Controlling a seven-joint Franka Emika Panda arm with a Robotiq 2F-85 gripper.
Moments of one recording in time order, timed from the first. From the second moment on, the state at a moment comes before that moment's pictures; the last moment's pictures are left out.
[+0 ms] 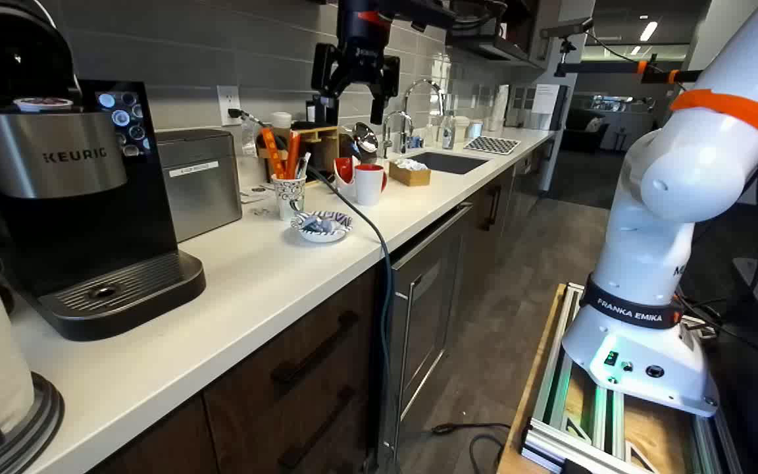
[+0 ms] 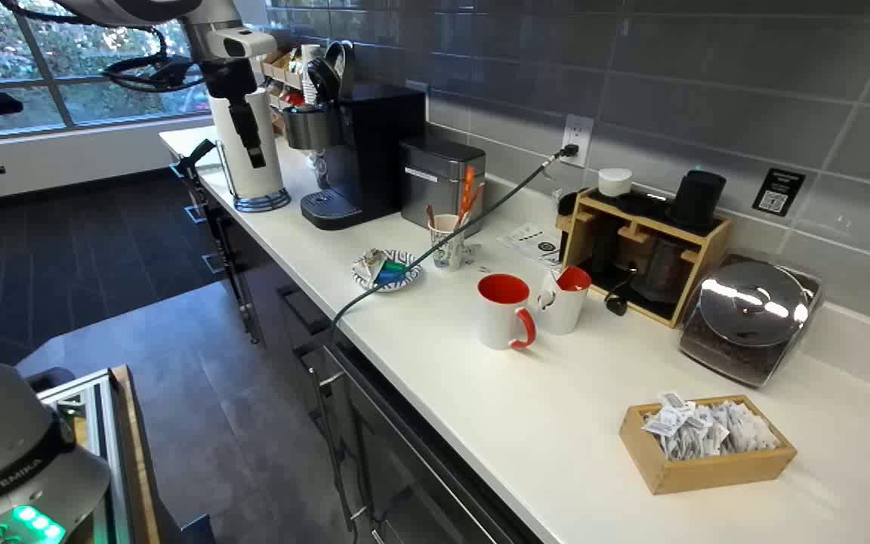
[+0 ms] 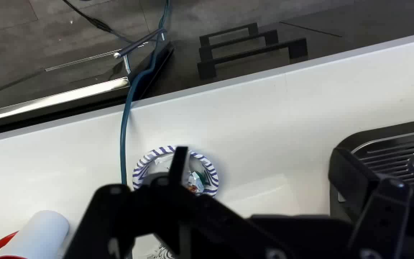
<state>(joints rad) 0.06 -0.41 0.33 -2.23 0.08 1.95 0.54</state>
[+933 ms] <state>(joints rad) 0.14 -0.25 0.51 -2.10 -0.05 2.22 0.88</state>
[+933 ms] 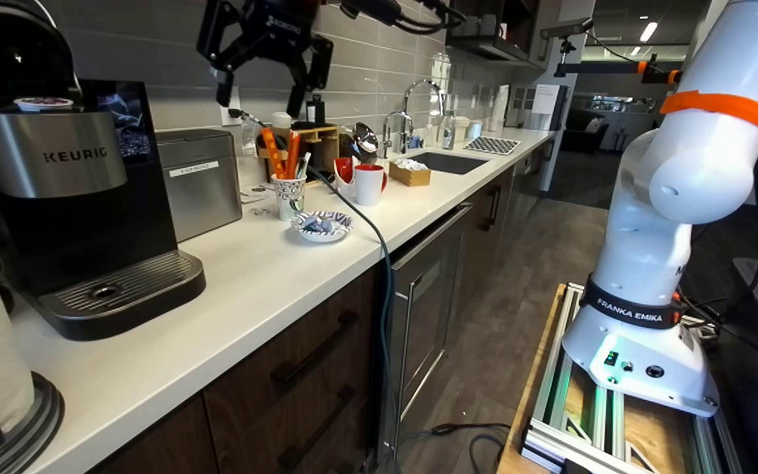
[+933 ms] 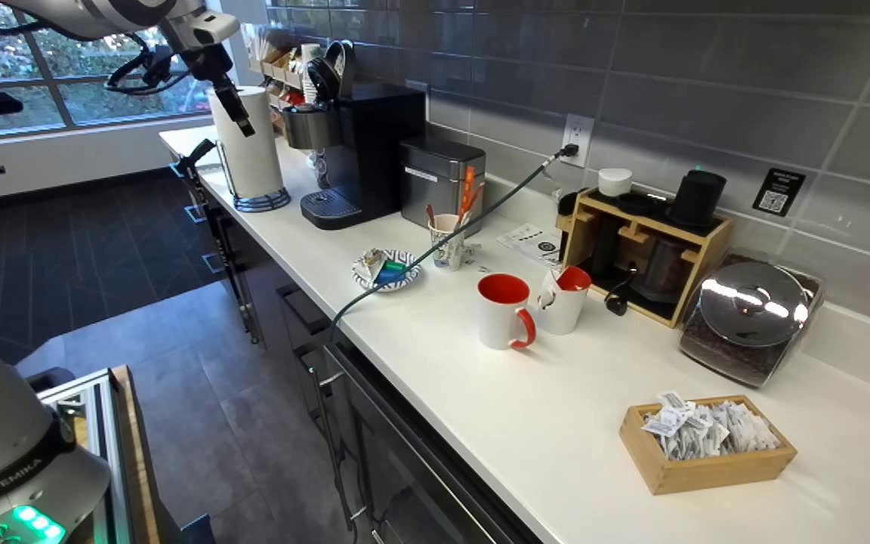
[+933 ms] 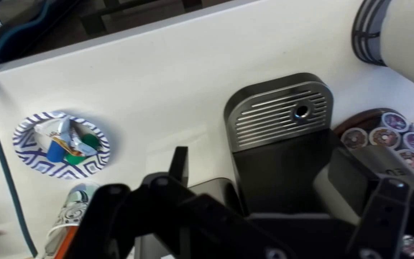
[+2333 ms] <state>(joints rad) 0.42 0.19 0.45 -1.60 -0.54 2.17 0.96</state>
